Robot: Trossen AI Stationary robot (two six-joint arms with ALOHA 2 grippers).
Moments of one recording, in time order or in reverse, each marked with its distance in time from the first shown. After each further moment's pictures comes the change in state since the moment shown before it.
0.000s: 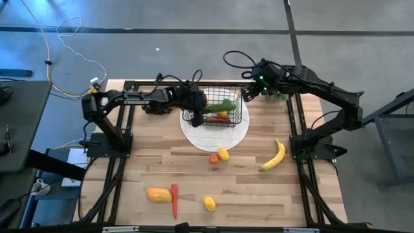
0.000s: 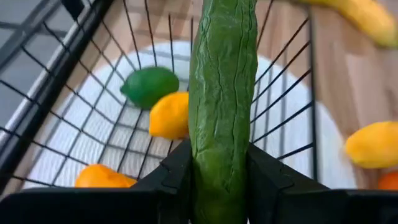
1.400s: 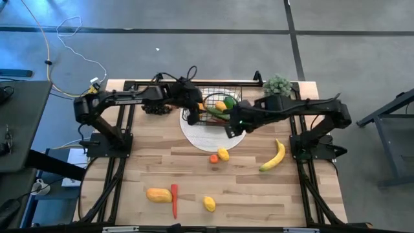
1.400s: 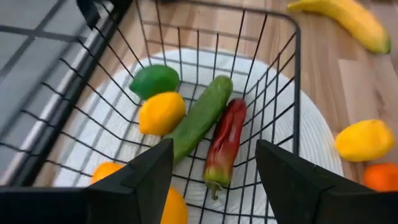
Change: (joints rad) left arm 0.010 -0.112 0.000 -0.093 -0.012 0.011; right arm 0.391 0.172 0.000 -0.053 -0.196 0.575
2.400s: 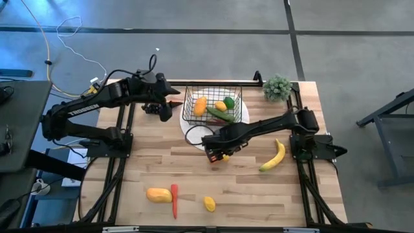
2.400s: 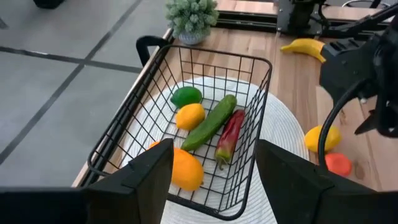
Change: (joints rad) left arm 0.008 -0.466 0.000 -0.329 -0.082 -0.019; right arm 0.087 0.397 0.000 0.136 -0.140 0.064
